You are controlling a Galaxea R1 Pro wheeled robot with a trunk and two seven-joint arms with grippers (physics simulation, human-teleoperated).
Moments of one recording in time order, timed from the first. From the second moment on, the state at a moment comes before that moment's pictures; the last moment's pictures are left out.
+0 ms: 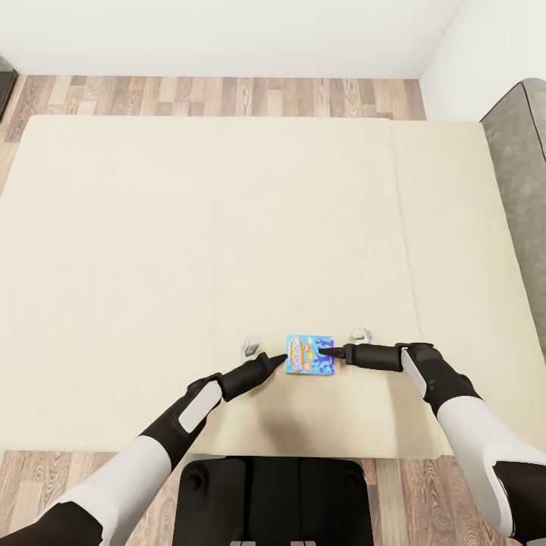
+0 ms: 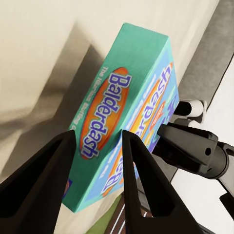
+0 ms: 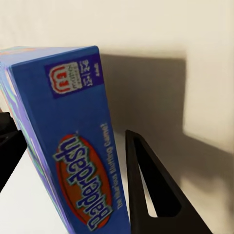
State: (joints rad) left arm -0.78 -0.06 -0.44 -0.63 1.08 0.39 -0.56; right arm -0.94 -0.17 -0.01 -0.56 -0.11 0.62 1.01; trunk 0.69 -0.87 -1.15
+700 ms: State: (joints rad) left arm -0.78 -0.06 -0.44 -0.63 1.09 0.39 -0.56; right arm -0.94 -0.17 -0.01 -0.56 -0.12 0.63 1.00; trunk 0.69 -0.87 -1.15
